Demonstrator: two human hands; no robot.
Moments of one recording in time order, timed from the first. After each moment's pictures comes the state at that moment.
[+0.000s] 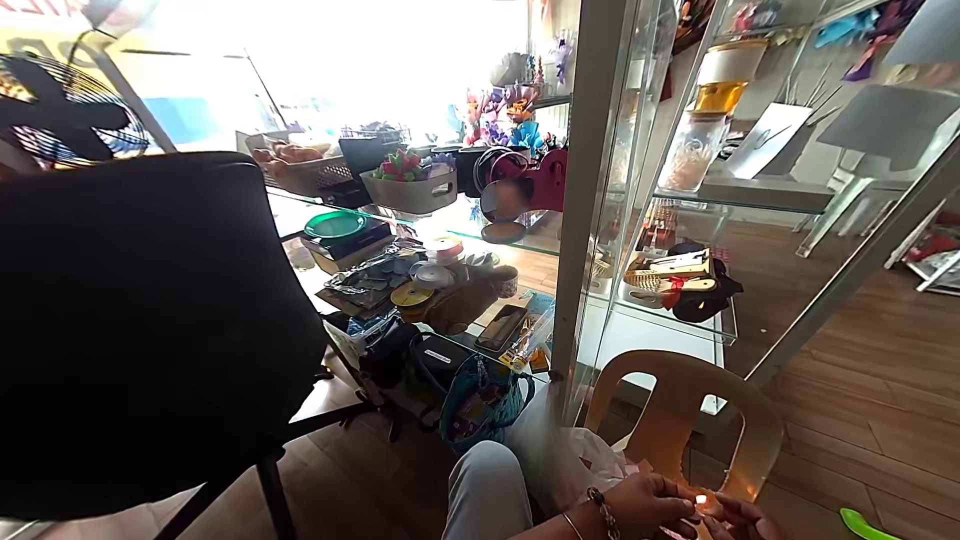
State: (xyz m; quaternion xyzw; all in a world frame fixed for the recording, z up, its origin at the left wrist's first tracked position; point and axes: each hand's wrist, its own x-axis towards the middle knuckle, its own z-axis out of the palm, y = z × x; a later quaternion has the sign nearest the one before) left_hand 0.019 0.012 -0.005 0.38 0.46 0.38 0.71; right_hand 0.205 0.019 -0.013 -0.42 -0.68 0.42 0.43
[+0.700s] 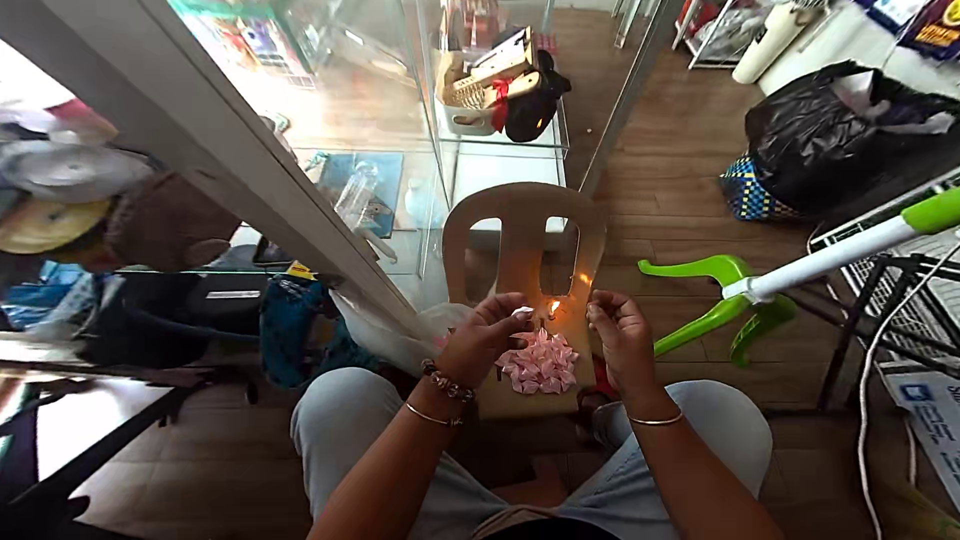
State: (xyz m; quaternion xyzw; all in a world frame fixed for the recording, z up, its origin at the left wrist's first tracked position) left_hand 0.001 0.015 0.016 0.33 0.43 0.47 0.70; right_hand 0.215 0.032 -0.012 -0.52 -0.48 0.45 0.54
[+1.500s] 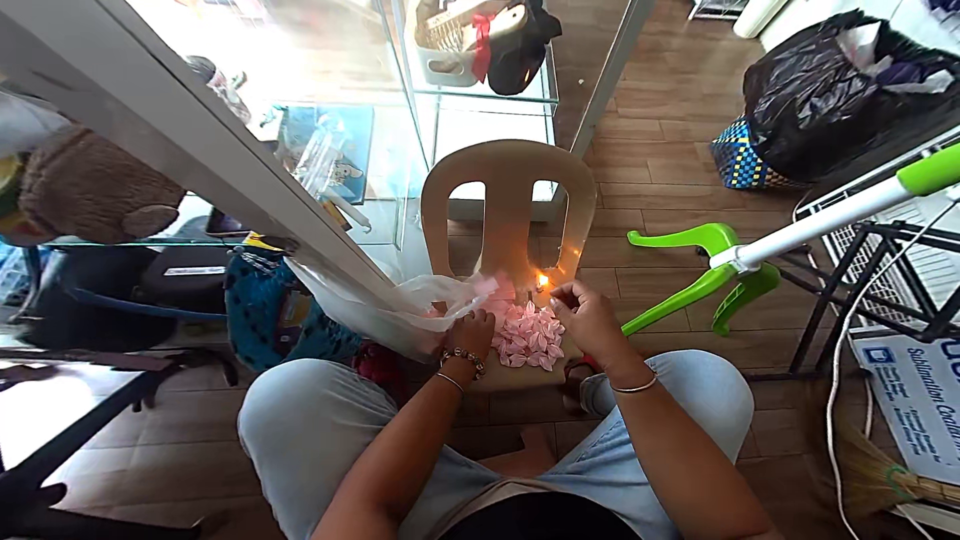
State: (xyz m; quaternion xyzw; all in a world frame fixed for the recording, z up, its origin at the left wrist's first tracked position) left_hand 0.015 0.028 -0.117 0.71 0.64 -0.14 0.25; right_hand 0.213 0.035 -0.016 -0.62 -0.64 0.39 0.24
